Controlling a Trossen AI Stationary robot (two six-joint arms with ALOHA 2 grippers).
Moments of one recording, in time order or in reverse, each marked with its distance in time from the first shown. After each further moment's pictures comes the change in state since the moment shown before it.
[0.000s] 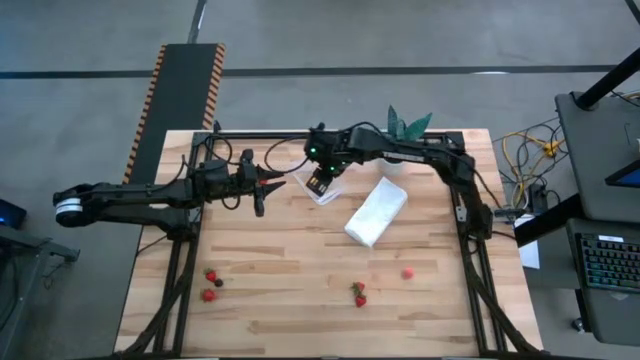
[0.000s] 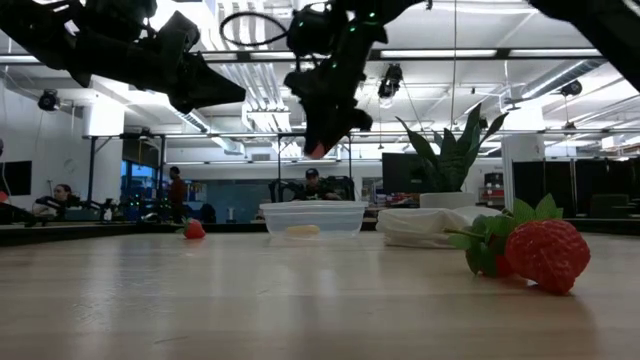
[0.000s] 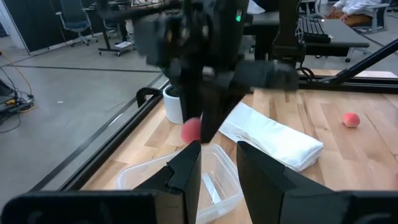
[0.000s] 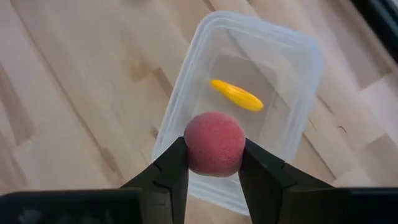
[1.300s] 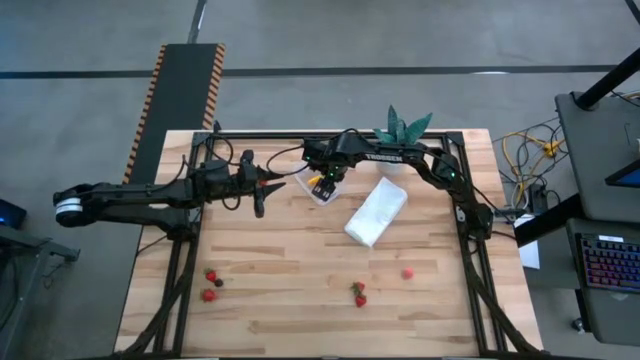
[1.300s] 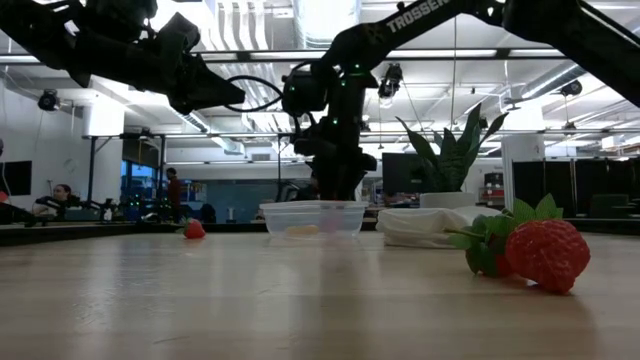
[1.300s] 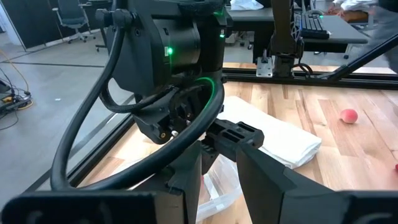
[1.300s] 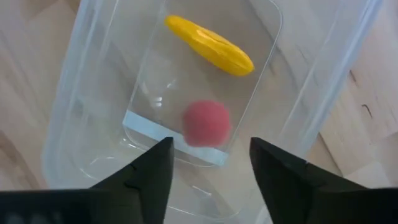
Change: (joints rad) left arm 0.000 0.000 0.000 -0.014 0.003 -0.001; right arm -0.045 0.144 -0.028 -0.041 0.000 -0.092
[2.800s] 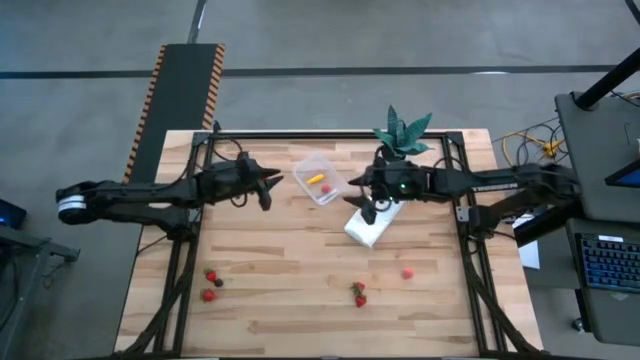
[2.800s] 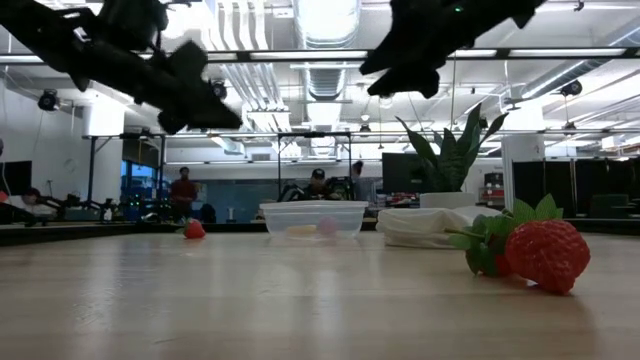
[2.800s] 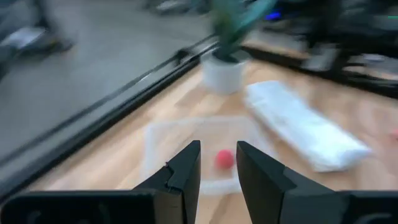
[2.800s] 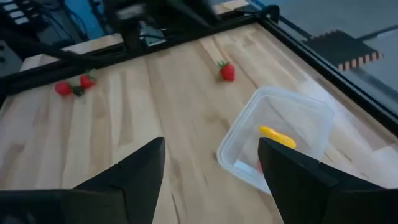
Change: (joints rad) left arm 0.000 0.064 0.006 -0.089 -0.233 -0.246; right arm 0.244 -0.980 -1.064 0.985 0.087 0.019
